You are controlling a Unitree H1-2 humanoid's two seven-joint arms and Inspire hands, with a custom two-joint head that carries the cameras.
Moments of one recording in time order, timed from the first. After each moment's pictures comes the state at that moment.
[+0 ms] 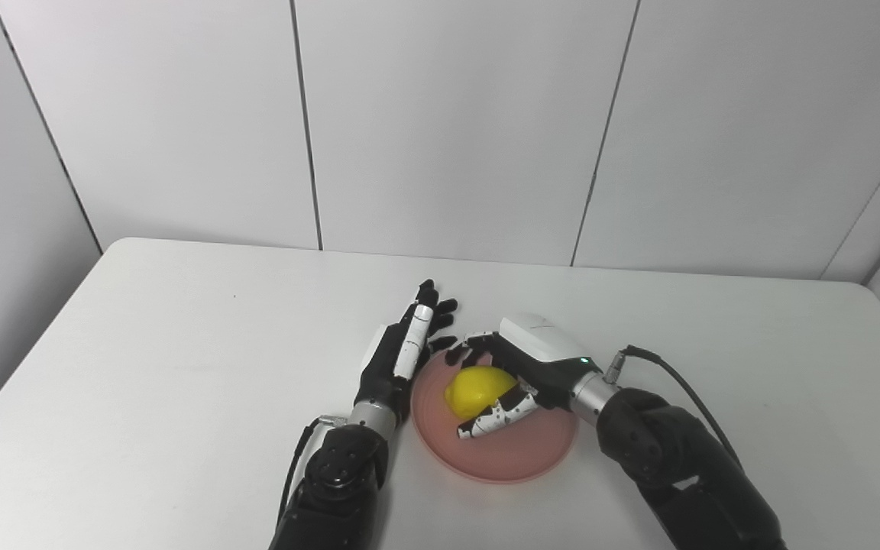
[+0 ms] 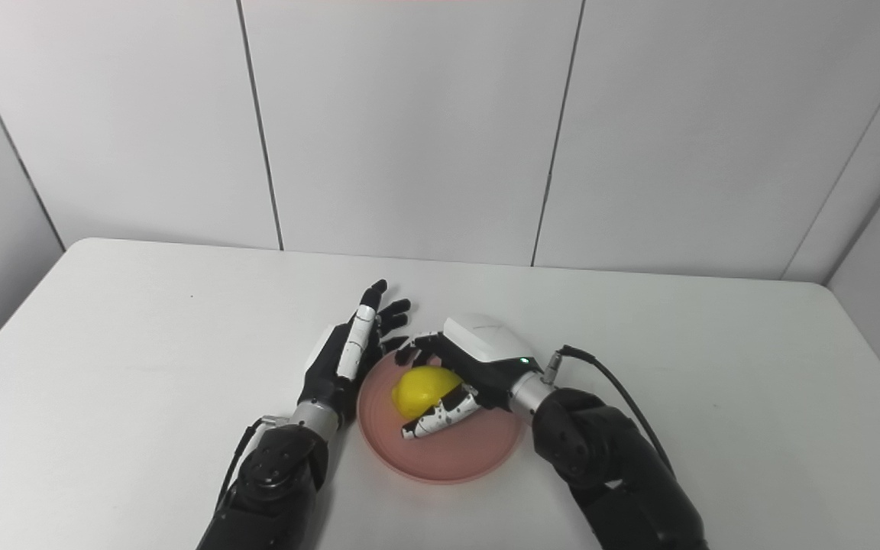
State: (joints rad) left arm -0.44 -0.11 -0.09 0.39 -0.03 0.11 -0.03; right arm -0.56 -0.27 0.40 0.18 -0.68 -0.03 0.41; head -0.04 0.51
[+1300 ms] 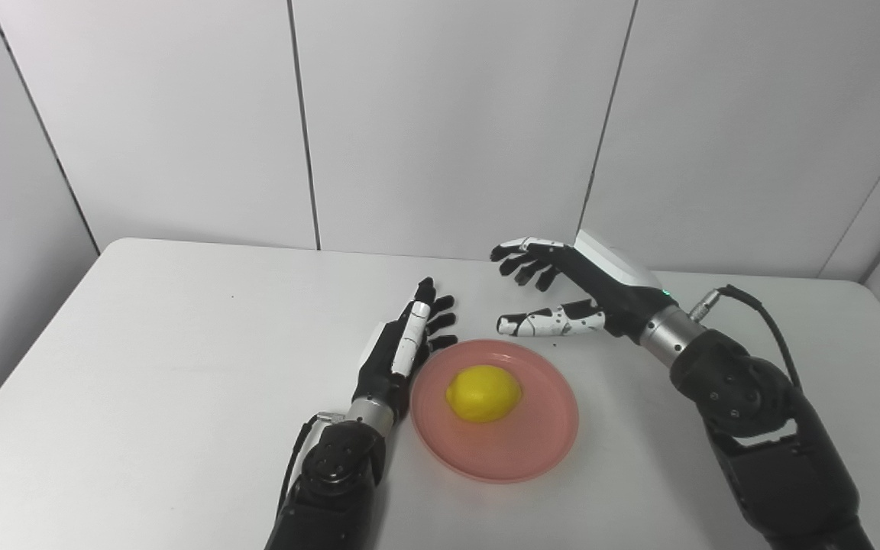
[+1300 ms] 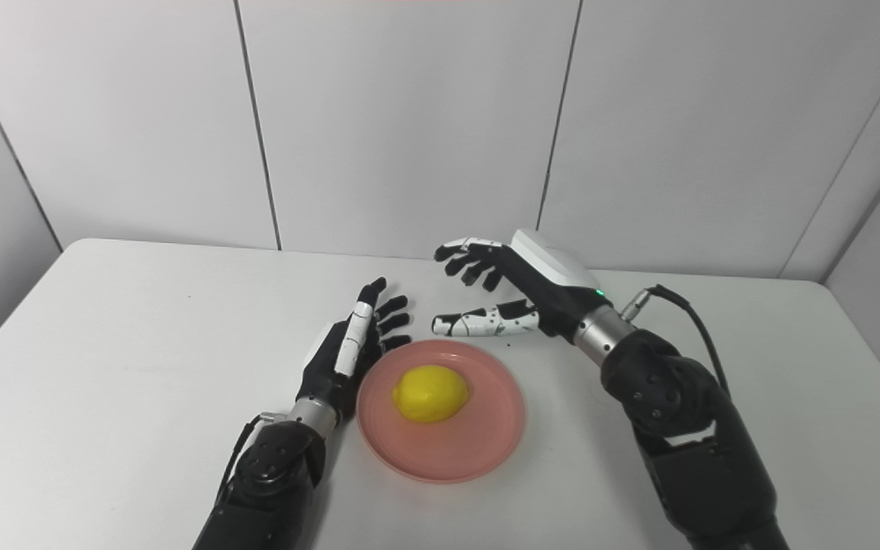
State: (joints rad) left arm -0.45 -0.10 -0.06 0.40 -0.02 0.10 -0.05; right arm -0.54 -0.29 0.10 0.08 -0.34 0.00 0.39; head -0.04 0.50
